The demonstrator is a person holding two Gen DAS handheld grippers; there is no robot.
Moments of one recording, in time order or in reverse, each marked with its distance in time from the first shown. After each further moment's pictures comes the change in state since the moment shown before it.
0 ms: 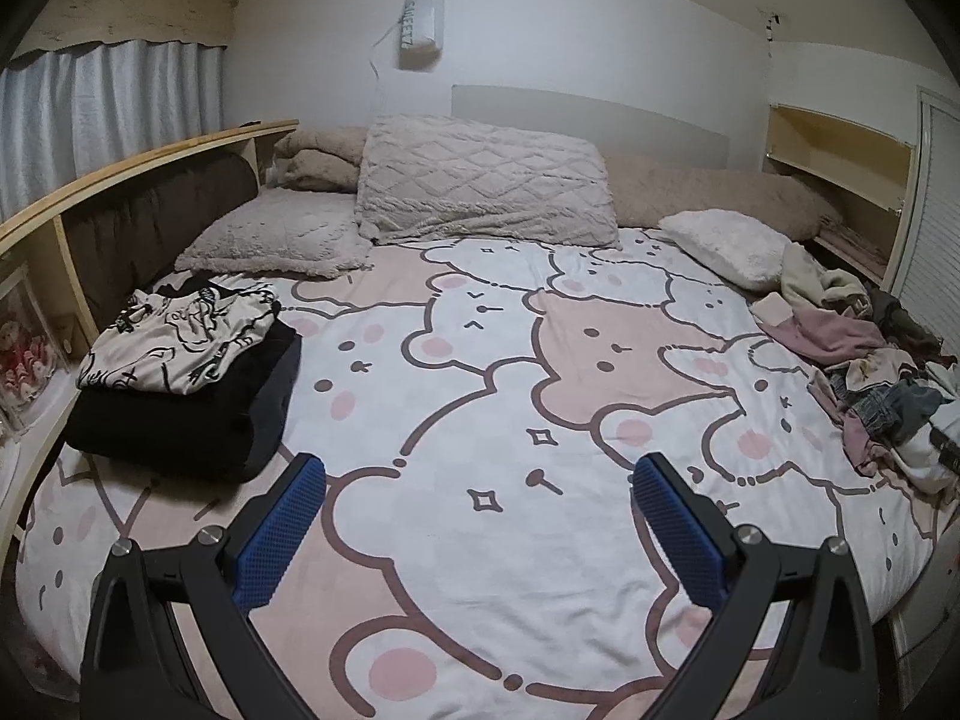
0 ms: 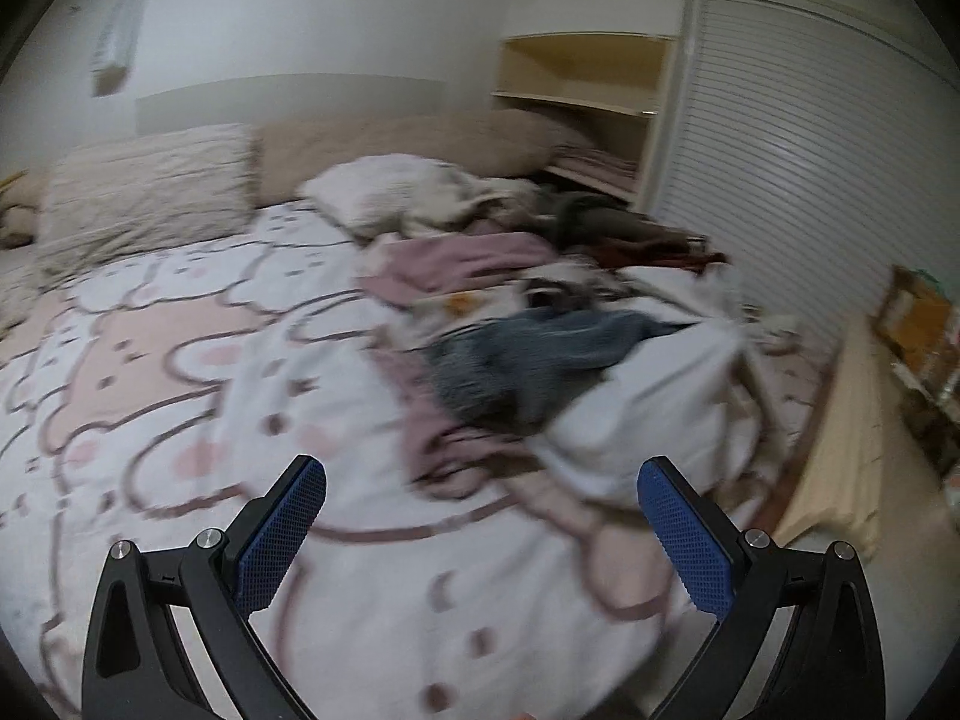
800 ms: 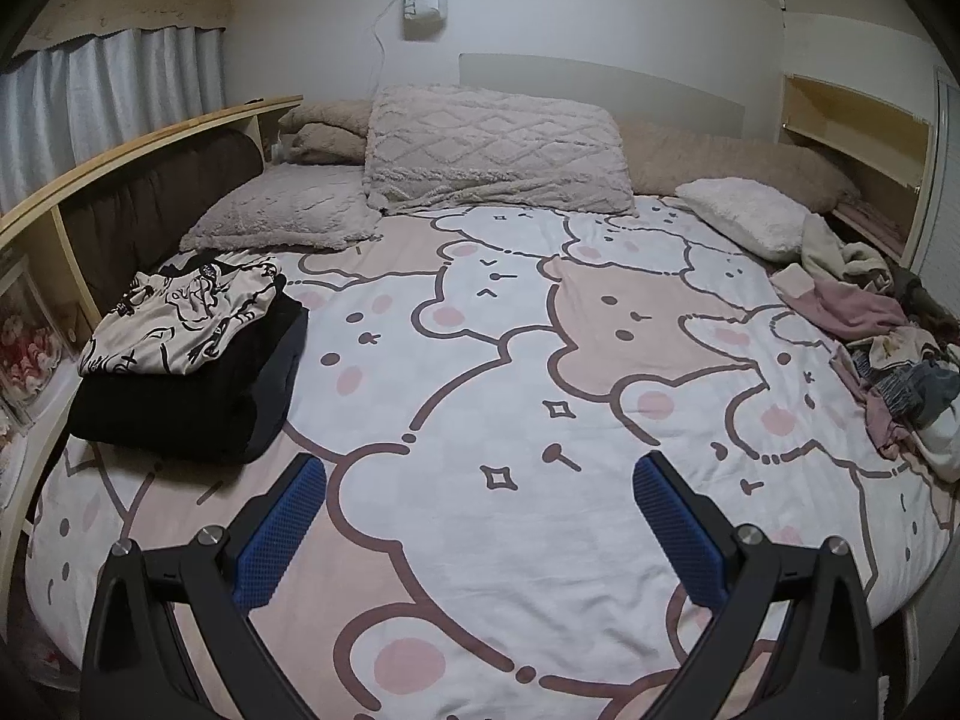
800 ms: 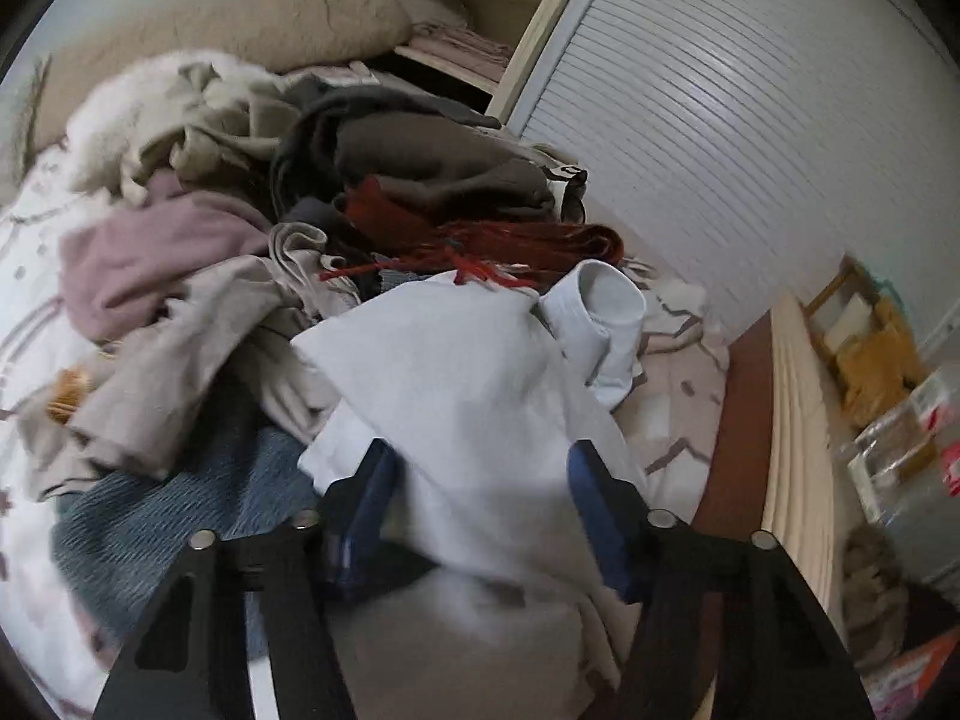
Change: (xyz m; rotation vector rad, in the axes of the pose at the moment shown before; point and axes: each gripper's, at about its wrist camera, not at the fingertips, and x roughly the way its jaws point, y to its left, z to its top) left arm 0.020 0.000 -0.004 0.009 0.073 0.044; right arm 0.211 -0.133 0.113 -0.018 0.325 -0.335
